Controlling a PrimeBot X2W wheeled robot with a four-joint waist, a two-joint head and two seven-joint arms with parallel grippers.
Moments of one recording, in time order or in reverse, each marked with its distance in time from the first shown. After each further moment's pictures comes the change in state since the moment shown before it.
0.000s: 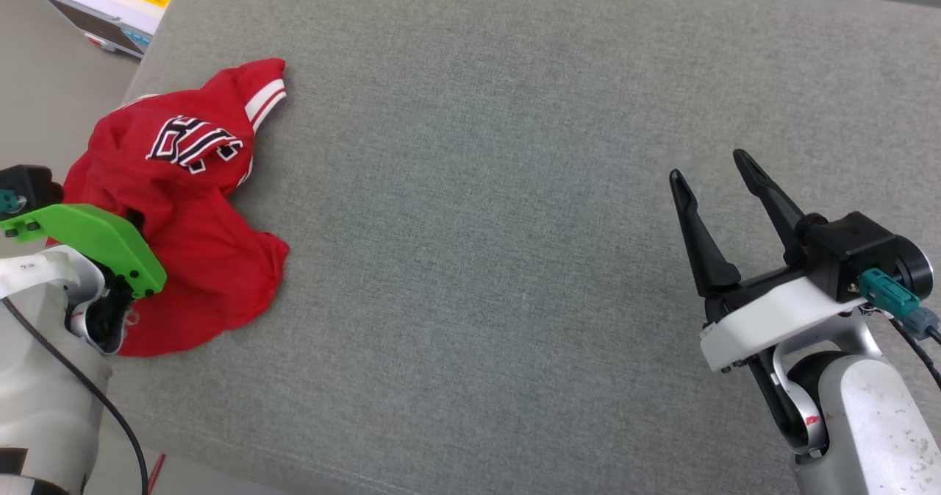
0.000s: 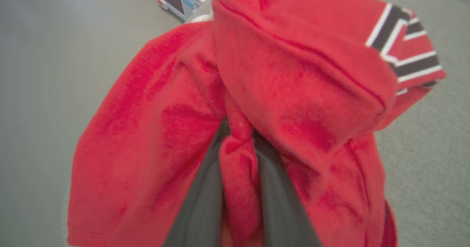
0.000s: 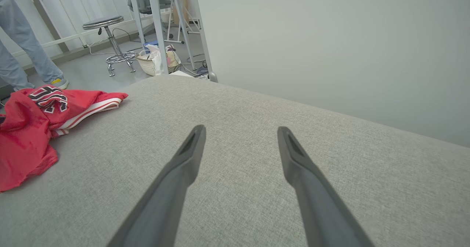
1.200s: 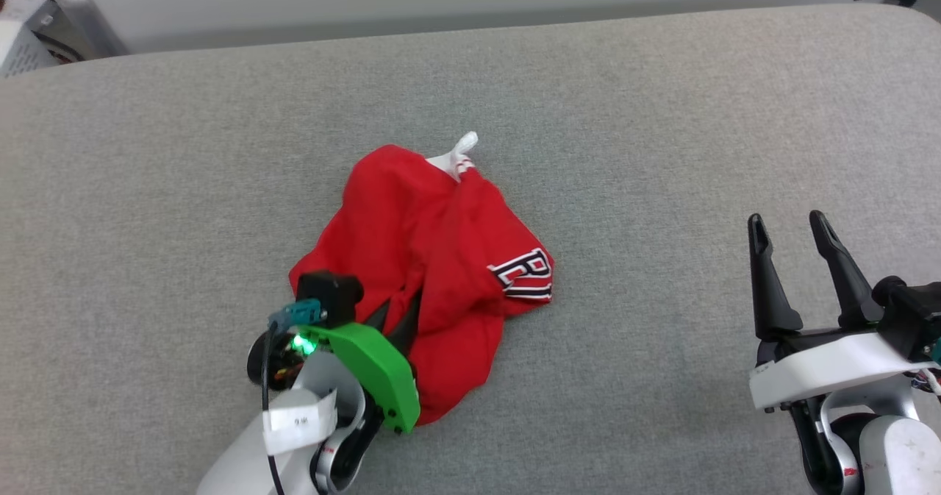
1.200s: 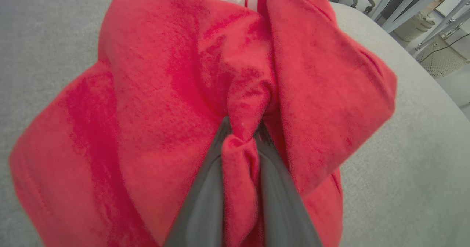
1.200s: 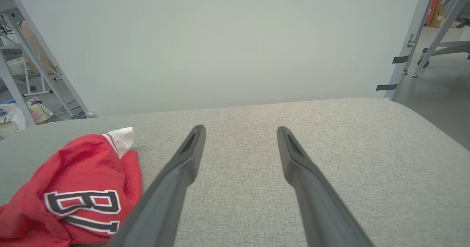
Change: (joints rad) left arm 0.359 -0.184 -0.322 -0.650 0.093 0.084 -0.108; right arm 0.155 0.081 -0.188 -0.001 0.047 0.000 -0.083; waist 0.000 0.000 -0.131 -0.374
